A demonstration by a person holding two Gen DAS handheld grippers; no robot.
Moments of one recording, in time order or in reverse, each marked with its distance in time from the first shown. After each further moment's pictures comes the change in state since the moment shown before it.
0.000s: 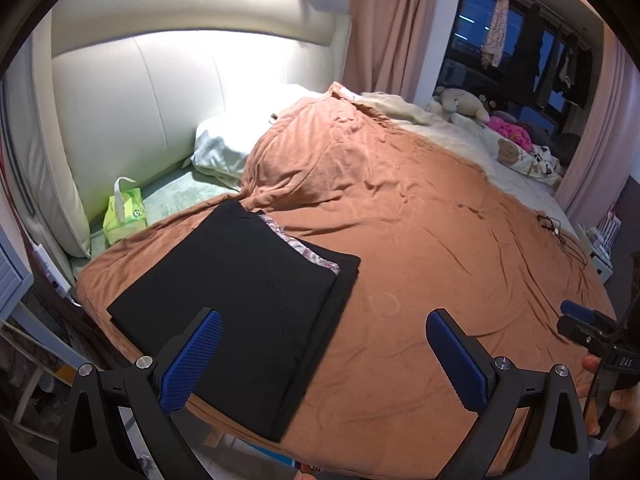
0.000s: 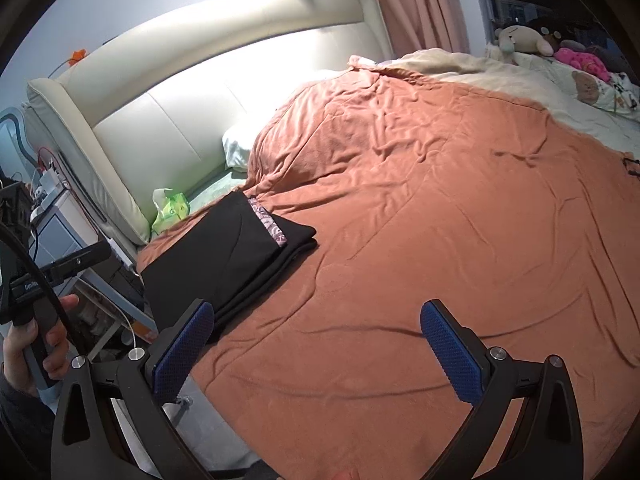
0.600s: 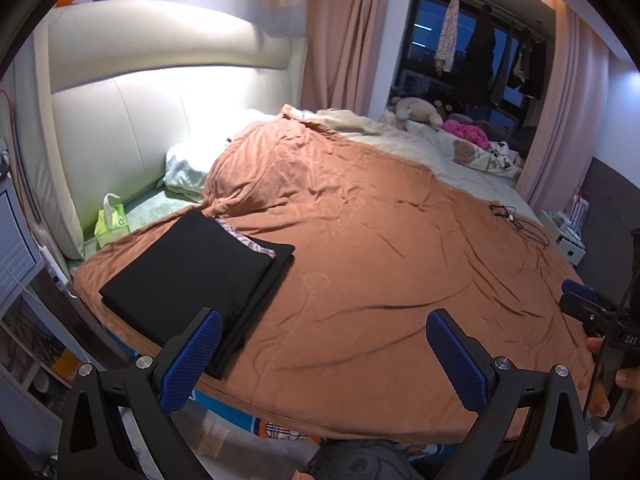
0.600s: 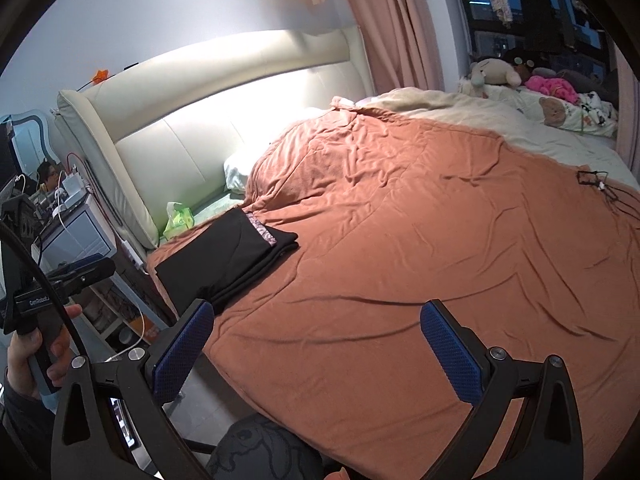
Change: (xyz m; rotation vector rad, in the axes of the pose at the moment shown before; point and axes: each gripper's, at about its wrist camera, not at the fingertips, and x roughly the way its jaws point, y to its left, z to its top) left arm -0.101 -0.083 -0.060 0.076 -0.077 -0.094; right arm -0.159 0.002 -0.071 -0.030 -0.114 -0.069
